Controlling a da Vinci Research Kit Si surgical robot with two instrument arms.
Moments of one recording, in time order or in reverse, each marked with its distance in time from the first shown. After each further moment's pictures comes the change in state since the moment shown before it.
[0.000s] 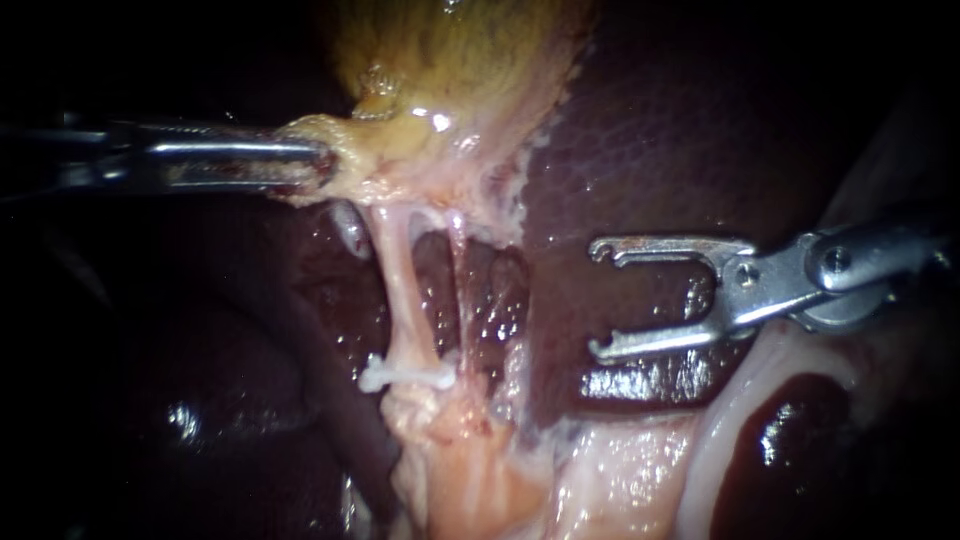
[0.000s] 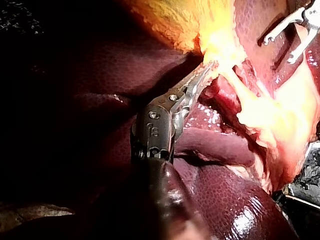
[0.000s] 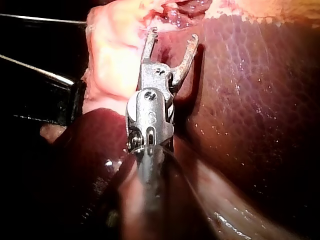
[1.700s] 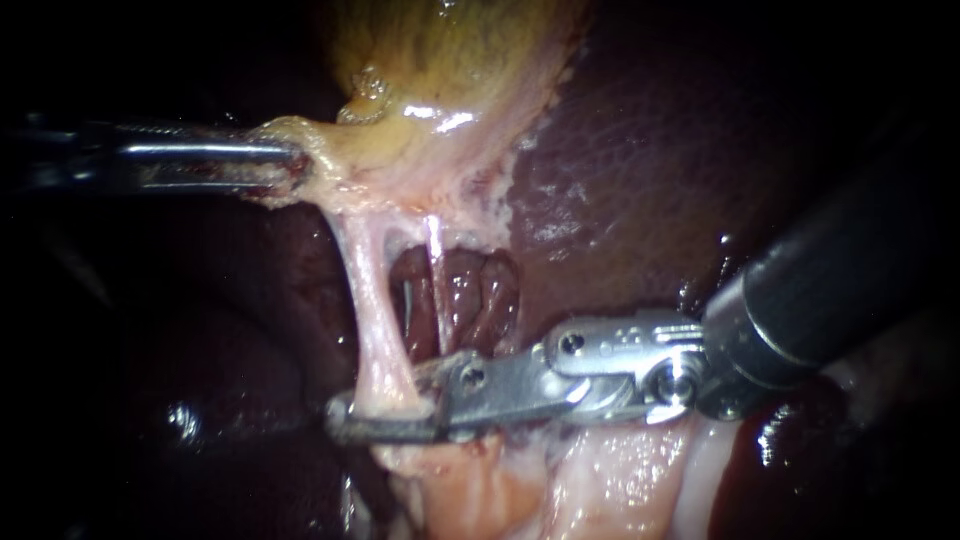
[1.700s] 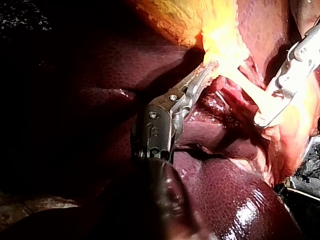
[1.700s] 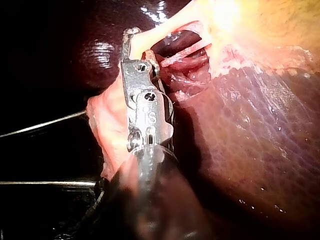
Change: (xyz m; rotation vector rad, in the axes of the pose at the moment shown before) right arm 0.002 -0.005 0.019 0.321 -0.081 0.215; left arm 0.000 0.000 -0.004 -0.007 -0.005 -0.003
